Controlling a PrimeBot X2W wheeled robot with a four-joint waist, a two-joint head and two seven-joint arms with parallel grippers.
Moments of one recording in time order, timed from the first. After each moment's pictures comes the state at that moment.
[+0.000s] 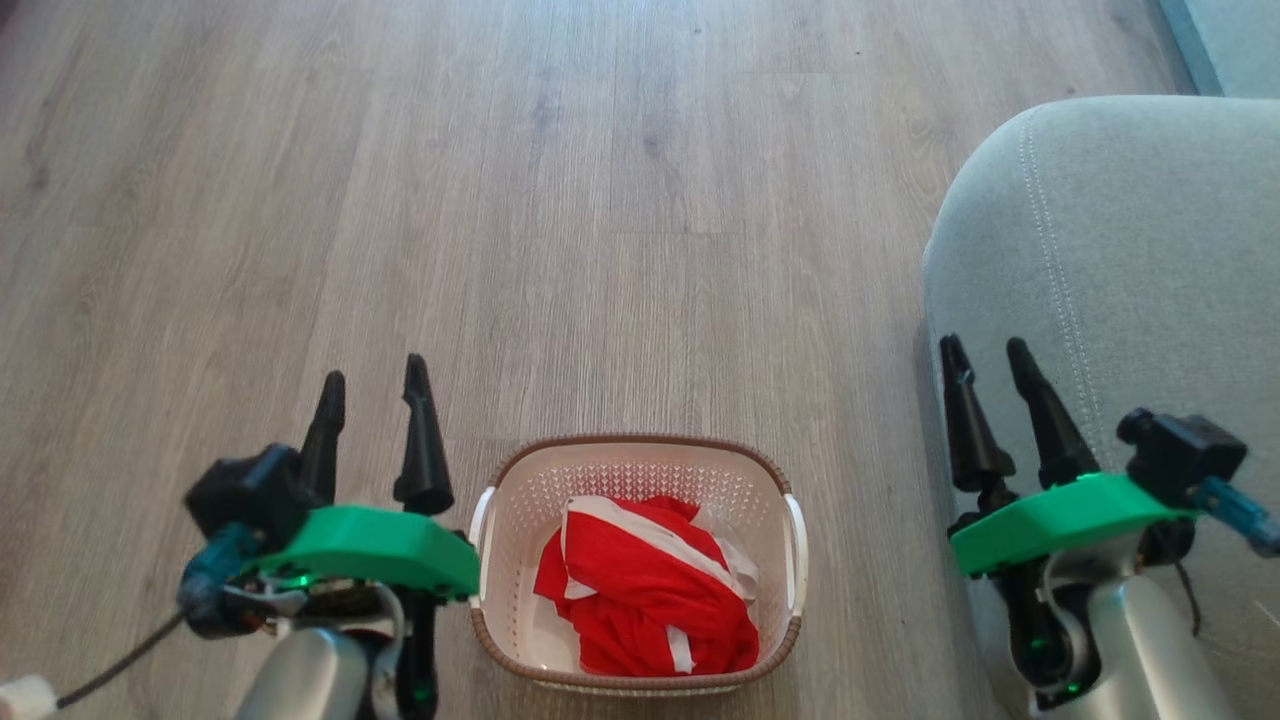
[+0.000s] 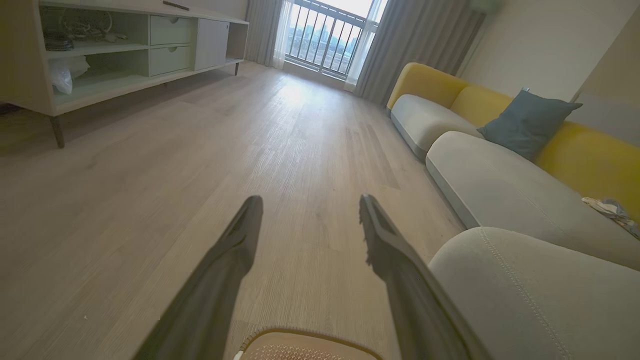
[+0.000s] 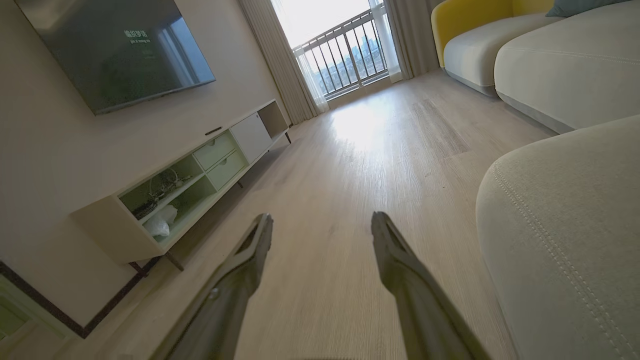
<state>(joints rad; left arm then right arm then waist) -0.07 0.13 -0.30 -0.11 -0.50 0.39 -0.13 -0.11 -0.04 0.05 0.13 0.49 0.13 -0.13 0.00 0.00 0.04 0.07</state>
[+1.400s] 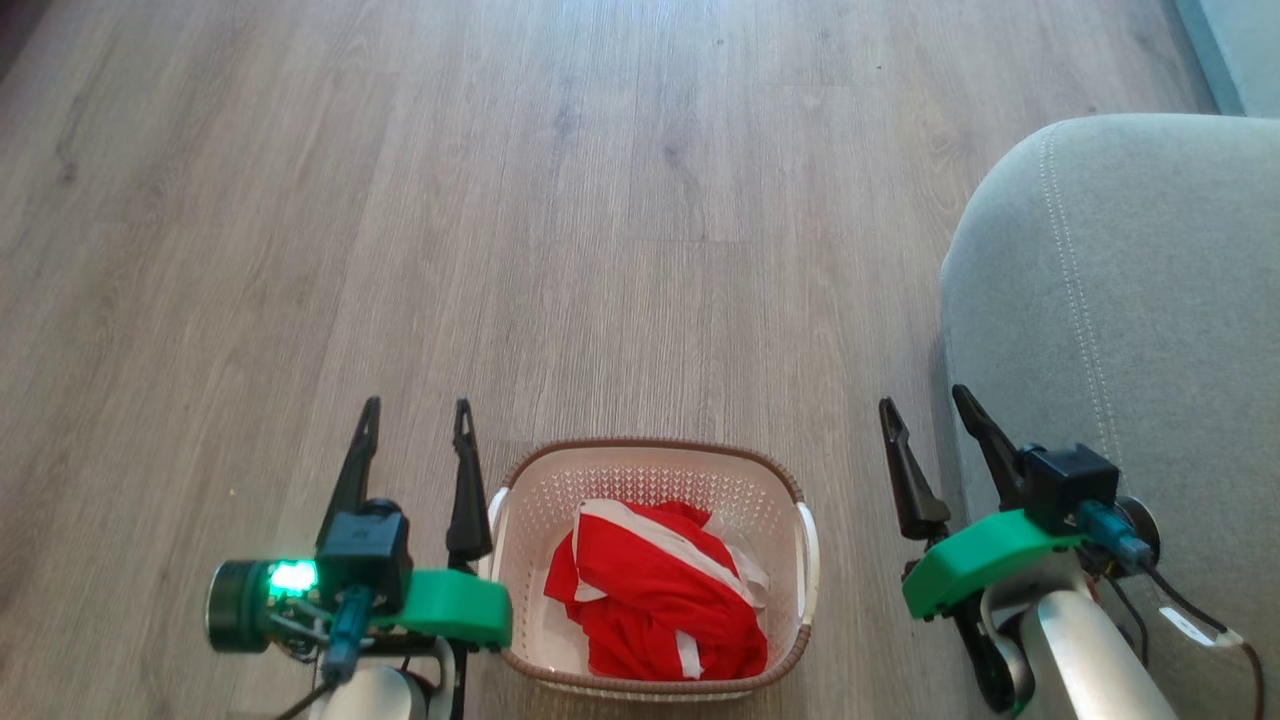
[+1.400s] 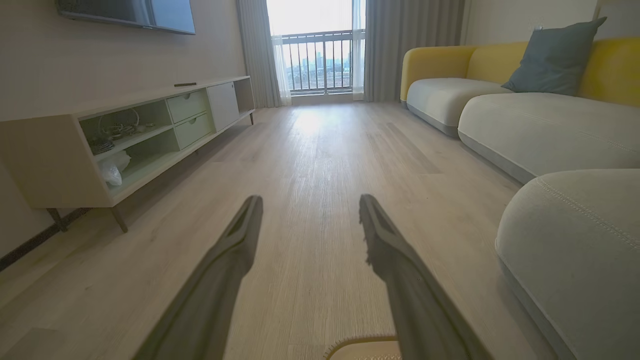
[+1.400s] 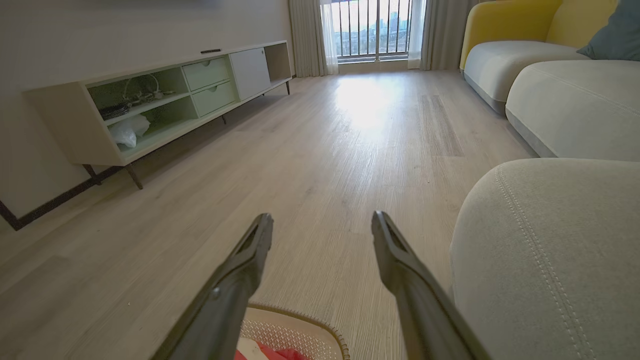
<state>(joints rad) -0.04 0.07 -0.32 0.03 -0.10 0.35 -0.25 -0.16 -0.04 0.10 0.38 0.17 0.13 -0.25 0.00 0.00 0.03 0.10</state>
